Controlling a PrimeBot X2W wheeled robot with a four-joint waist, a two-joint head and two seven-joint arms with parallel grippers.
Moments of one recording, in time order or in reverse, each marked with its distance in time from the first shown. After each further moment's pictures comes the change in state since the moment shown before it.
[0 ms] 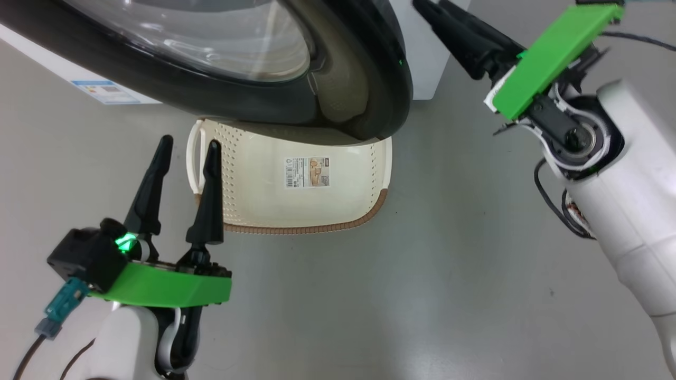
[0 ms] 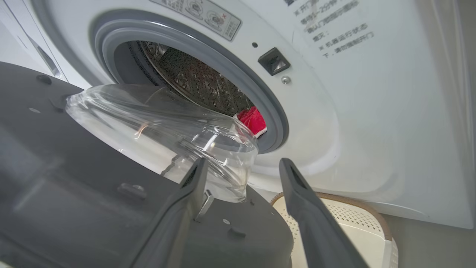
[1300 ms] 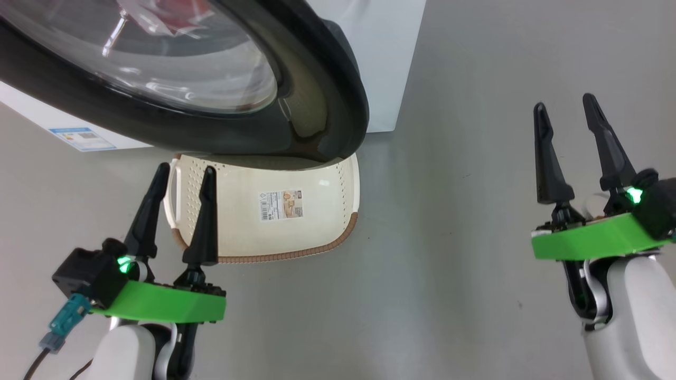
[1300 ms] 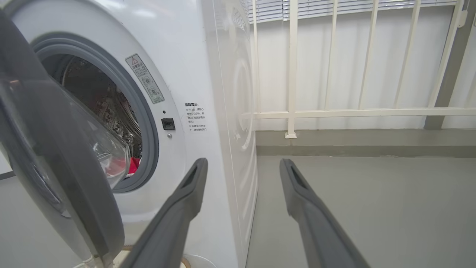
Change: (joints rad) left arm 0.058 0.012 0.014 0.028 0.011 0.000 0.000; right arm 0.647 0.196 -0.553 -0.329 -1.124 0.000 -0.510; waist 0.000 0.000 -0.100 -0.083
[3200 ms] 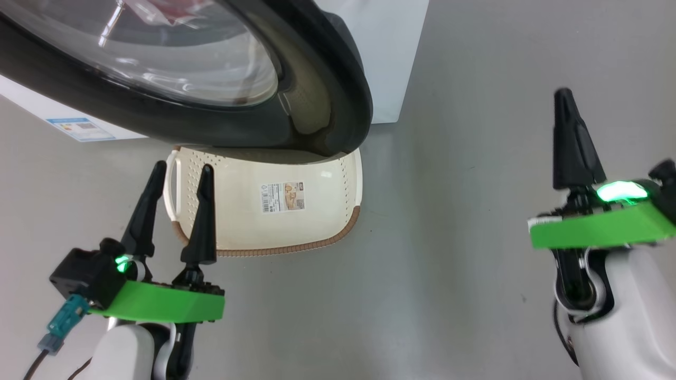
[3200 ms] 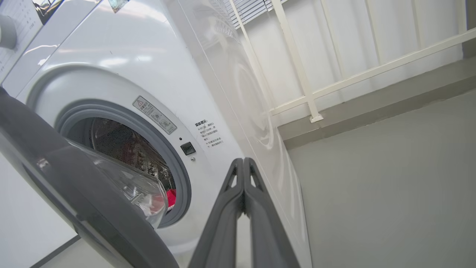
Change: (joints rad) left arm 0.002 -0.004 0.013 -0.012 0.016 0.000 0.000; right arm 0.000 0.011 0.046 -0.029 0.302 0.000 0.000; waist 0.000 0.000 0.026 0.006
